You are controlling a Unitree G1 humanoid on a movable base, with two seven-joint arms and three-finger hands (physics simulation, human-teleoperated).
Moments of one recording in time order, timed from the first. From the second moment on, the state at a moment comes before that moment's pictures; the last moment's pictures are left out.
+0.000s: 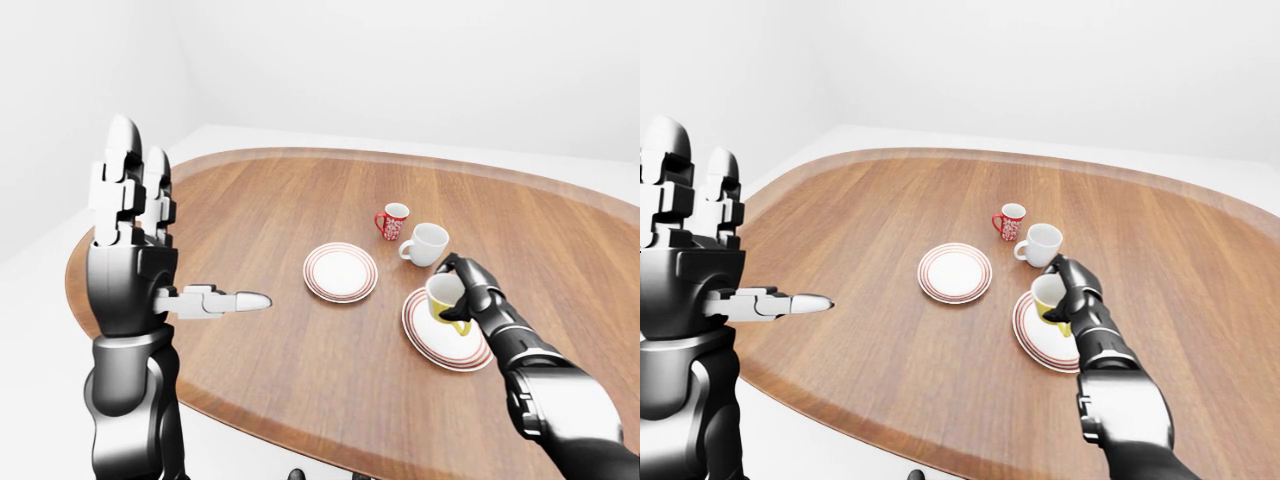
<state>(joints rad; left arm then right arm) -0.09 0.11 0.21 -0.71 -0.04 0.09 -0.13 -0.76 -0.42 -0.06 1.34 -0.68 -0.09 -0.14</state>
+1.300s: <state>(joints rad) -0.08 0.10 0.20 -0.70 -0.03 0.09 -0.14 -0.77 -0.42 -0.08 1.35 -0.66 -0.03 0.00</state>
